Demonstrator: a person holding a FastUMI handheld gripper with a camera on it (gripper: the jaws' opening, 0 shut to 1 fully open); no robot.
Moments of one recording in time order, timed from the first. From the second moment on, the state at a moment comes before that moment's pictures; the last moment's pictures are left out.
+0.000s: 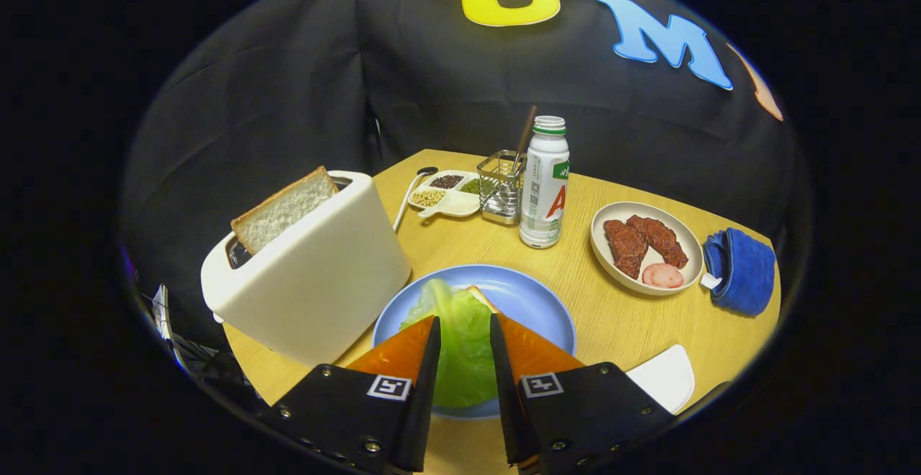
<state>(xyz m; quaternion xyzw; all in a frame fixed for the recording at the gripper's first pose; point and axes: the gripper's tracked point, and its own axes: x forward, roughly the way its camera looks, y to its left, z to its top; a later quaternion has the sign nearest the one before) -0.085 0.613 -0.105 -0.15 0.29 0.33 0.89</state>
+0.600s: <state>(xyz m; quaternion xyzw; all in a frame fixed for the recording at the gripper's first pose) -0.161 0.644 -0.056 -0.10 0.12 0.34 0.93</state>
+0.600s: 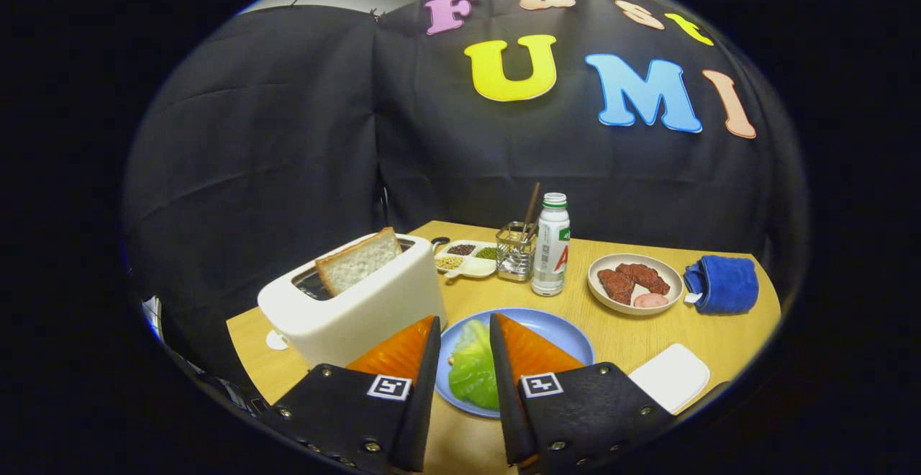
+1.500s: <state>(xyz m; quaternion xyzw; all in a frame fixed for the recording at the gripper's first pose) -0.220 0.755 -0.063 -0.11 0.06 0.35 0.93</state>
